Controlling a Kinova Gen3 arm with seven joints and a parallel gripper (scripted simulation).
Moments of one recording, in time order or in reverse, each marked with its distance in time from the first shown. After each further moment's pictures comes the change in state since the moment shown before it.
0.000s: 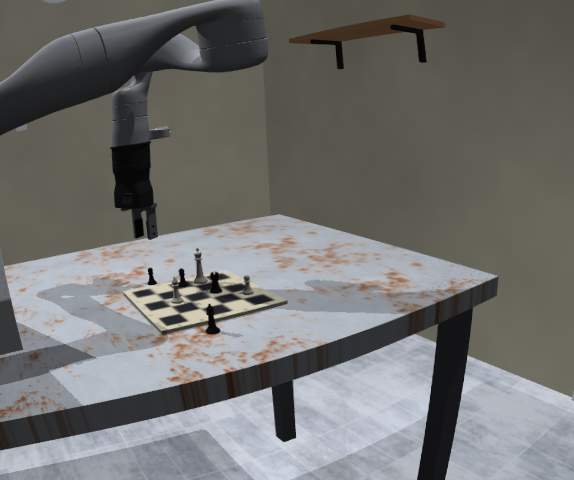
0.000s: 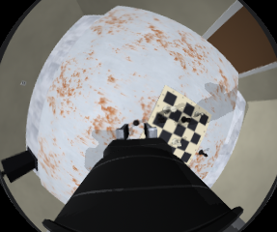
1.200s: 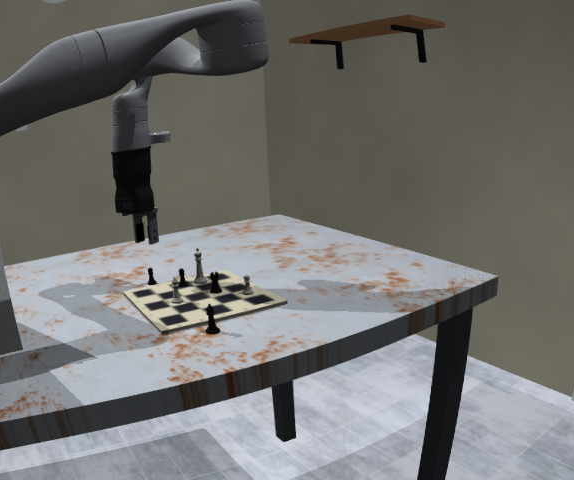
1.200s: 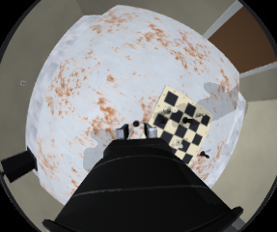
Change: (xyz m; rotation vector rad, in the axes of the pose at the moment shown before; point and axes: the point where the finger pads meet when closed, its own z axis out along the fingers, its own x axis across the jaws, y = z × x) arm 0.000 -0.001 0.009 0.004 0.001 0.000
